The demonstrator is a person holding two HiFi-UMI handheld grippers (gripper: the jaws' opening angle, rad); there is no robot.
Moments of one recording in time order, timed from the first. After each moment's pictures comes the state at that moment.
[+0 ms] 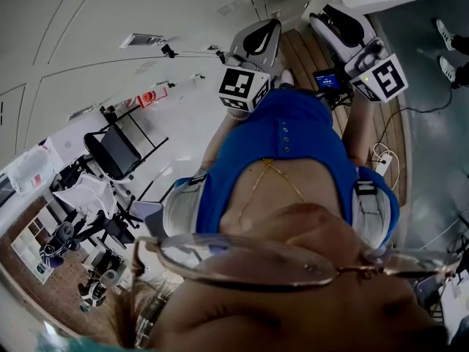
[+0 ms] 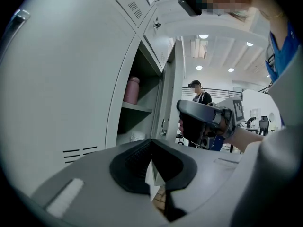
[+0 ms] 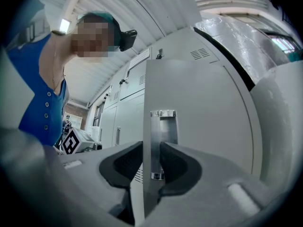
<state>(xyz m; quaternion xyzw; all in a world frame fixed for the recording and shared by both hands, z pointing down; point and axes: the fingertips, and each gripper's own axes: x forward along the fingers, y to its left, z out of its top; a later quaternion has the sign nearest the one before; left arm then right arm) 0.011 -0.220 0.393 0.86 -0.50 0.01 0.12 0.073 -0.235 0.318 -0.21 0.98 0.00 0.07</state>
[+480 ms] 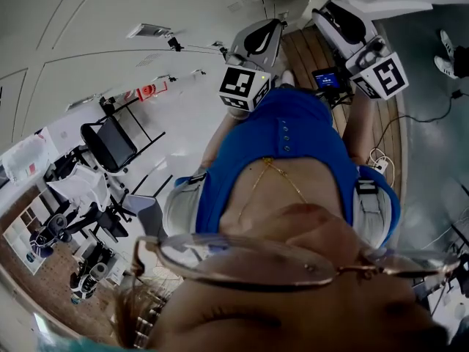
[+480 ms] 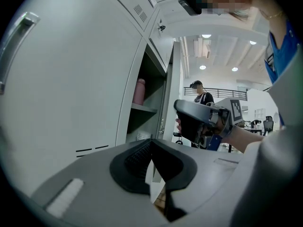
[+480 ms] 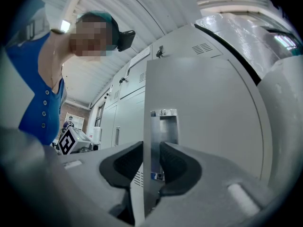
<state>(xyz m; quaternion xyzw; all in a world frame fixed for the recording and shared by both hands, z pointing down) -0.010 -0.219 0.395 0.85 -0.52 0.01 0.12 0.053 -0.245 0.319 -0.20 0.98 0.00 0.07</state>
